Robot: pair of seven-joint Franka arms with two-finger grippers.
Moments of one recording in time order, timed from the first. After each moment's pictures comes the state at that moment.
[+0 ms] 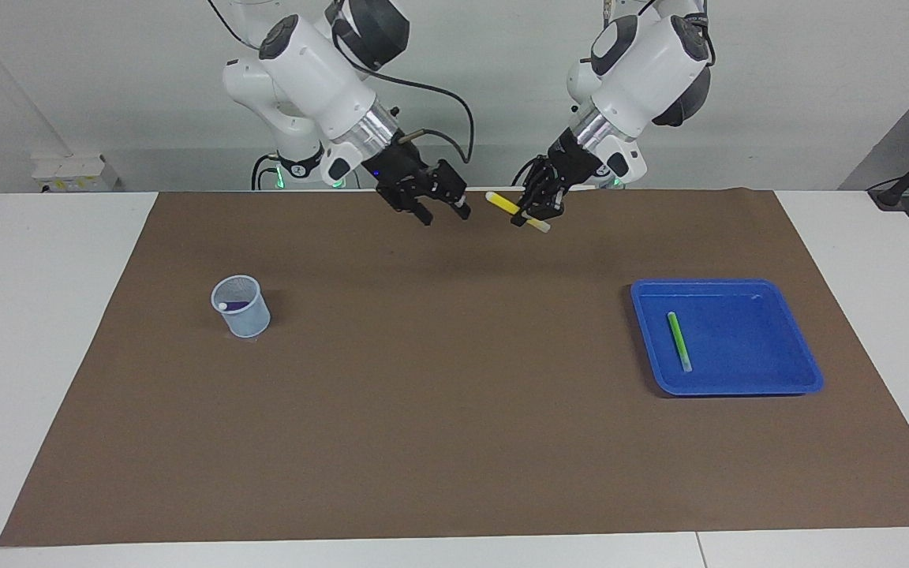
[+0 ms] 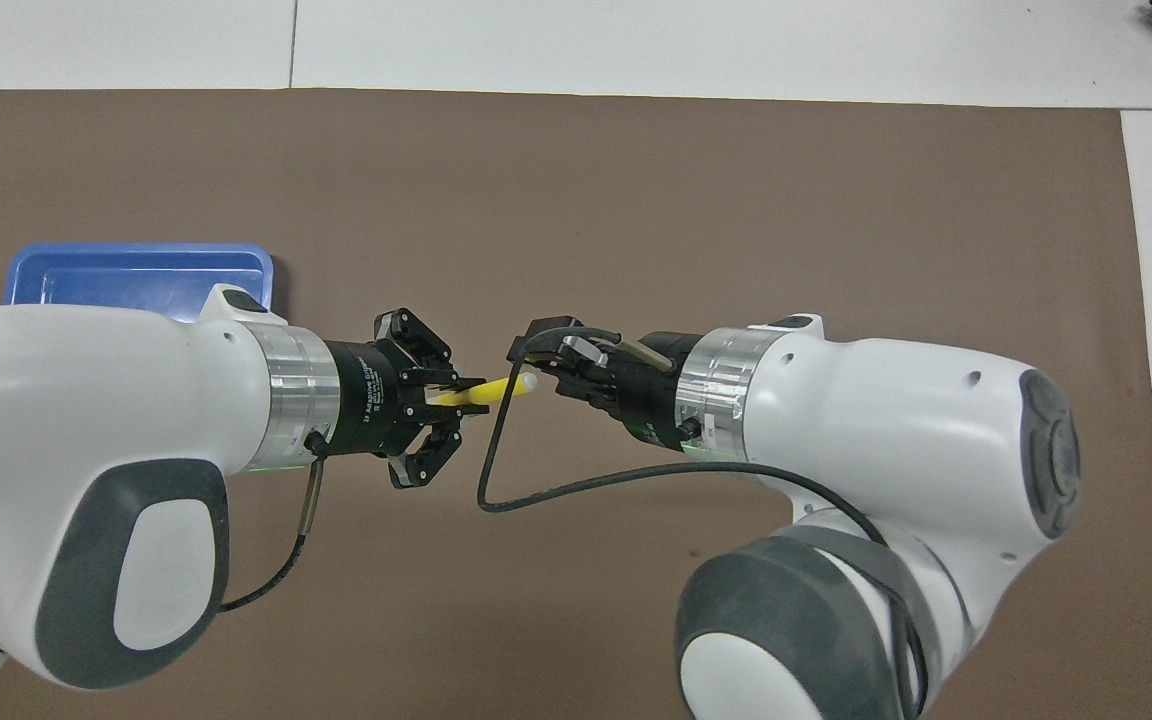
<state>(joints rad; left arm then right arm) -0.23 -0.16 -0.19 -2.01 -0.59 2.01 -1.44 -0.09 -0.09 0.46 -1.93 0.54 2.07 0.52</state>
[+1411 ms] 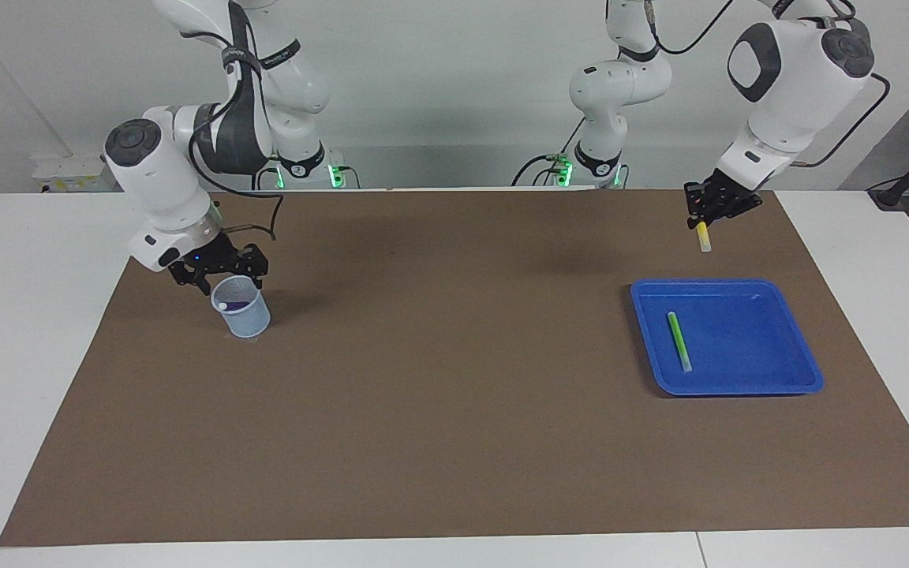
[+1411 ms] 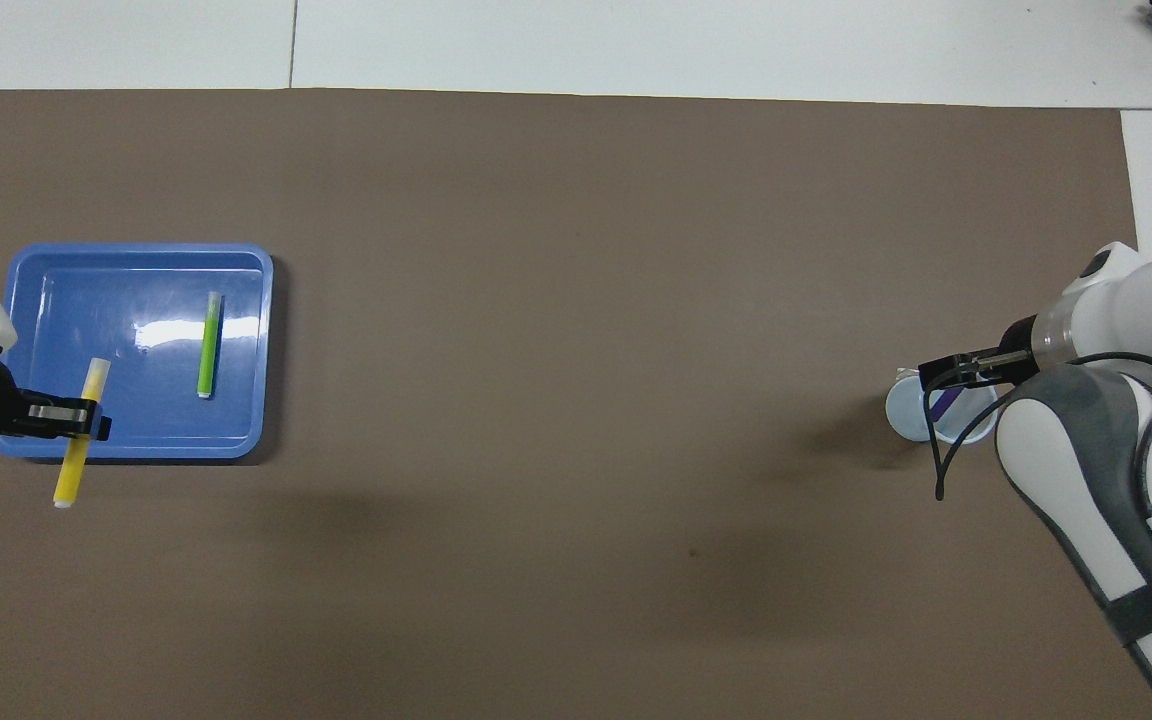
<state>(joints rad) 0.22 -0.19 -0.17 -2.02 -0.10 1.77 0.21 -0.50 0.03 0.46 -2.09 -0.02 2.08 -0.15</state>
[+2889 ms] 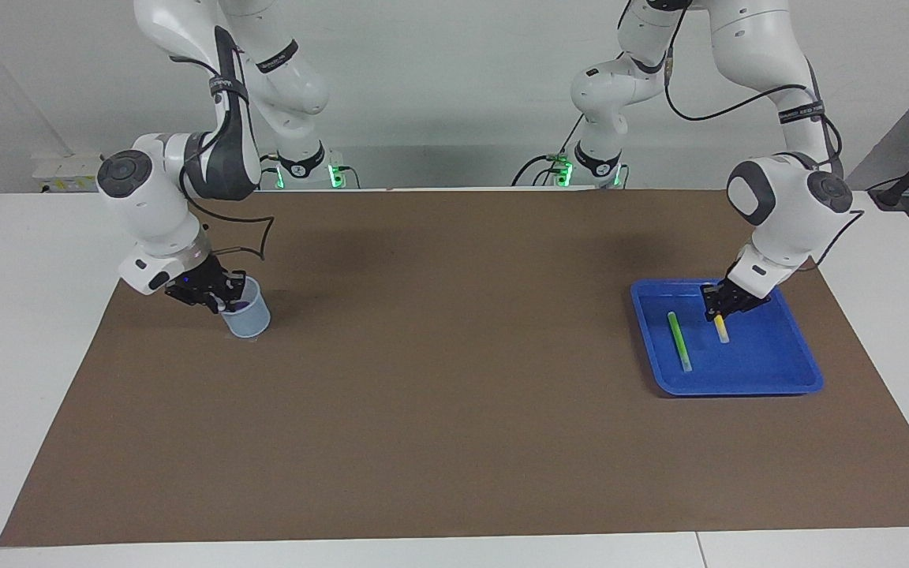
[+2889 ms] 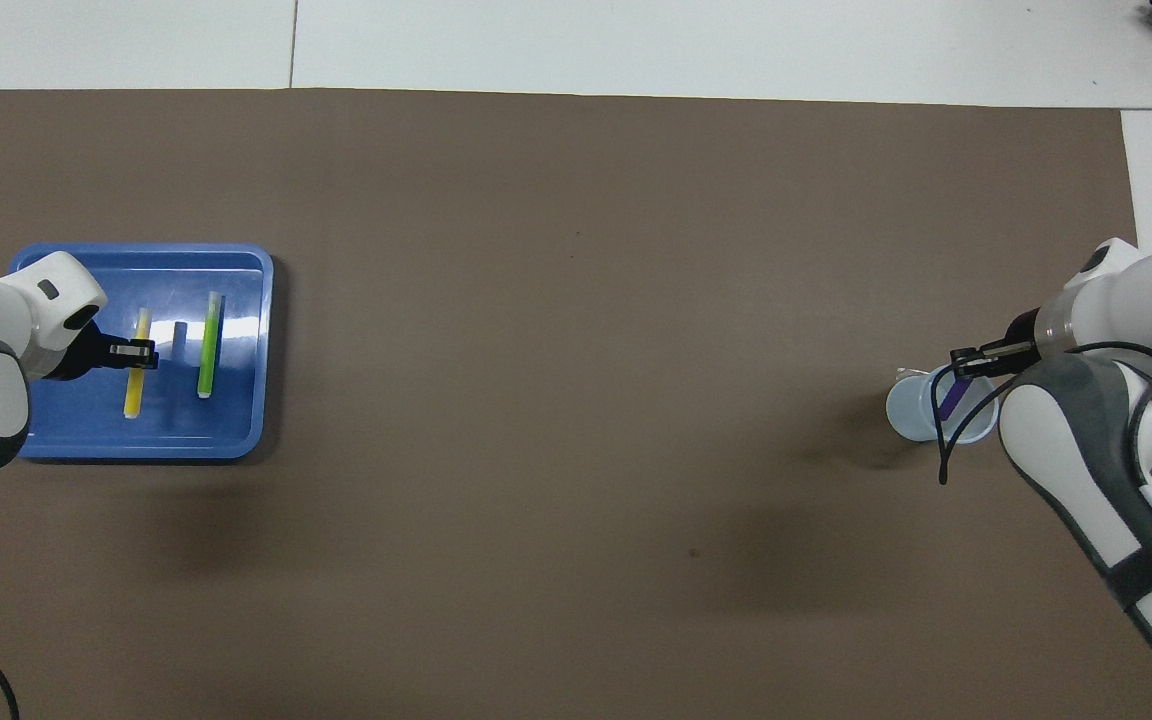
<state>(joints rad) 0.30 0.24 -0.17 -2.09 -0.03 2.36 0.26 -0.53 0.09 0.46 -2.08 -0.06 2.13 -0.15</state>
